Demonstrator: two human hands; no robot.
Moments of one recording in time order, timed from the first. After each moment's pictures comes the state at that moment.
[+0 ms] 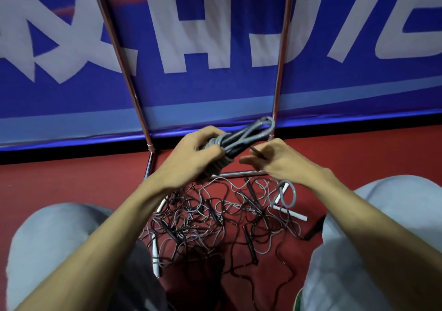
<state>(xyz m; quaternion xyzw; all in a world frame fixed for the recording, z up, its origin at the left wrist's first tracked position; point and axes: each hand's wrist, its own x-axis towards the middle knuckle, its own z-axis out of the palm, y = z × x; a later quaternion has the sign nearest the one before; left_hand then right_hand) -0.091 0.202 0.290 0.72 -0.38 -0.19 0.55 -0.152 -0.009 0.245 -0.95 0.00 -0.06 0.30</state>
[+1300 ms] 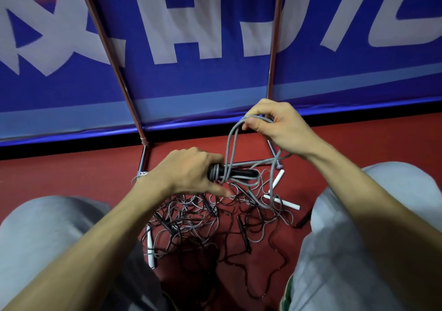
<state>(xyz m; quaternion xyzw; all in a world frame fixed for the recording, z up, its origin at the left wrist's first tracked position) -0.087 0.190 0.260 0.86 -0.50 -0.03 0.01 -0.166 -0.016 0.288 -0.88 -0.05 -0.20 0.42</state>
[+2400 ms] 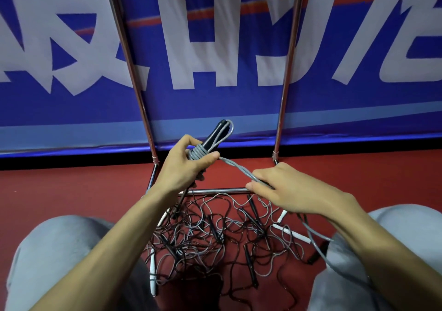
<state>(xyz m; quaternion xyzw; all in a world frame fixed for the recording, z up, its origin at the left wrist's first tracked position) -0.066 0.200 0.275 0.75 -0.19 -0.10 0.62 -0.181 0.010 0.287 -0.98 -0.07 0.01 0.18</state>
